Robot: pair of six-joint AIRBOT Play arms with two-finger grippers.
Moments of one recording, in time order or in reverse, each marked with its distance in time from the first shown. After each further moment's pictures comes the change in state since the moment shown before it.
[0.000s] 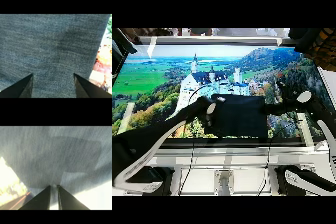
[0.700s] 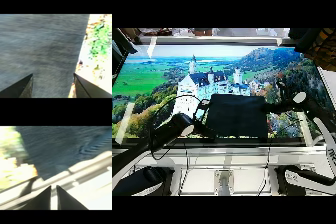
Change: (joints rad) left arm -0.057 0.396 -0.273 0.129 0.151 -0.243; right arm 0.003 -0.095 0.003 -0.077 -0.137 0.021
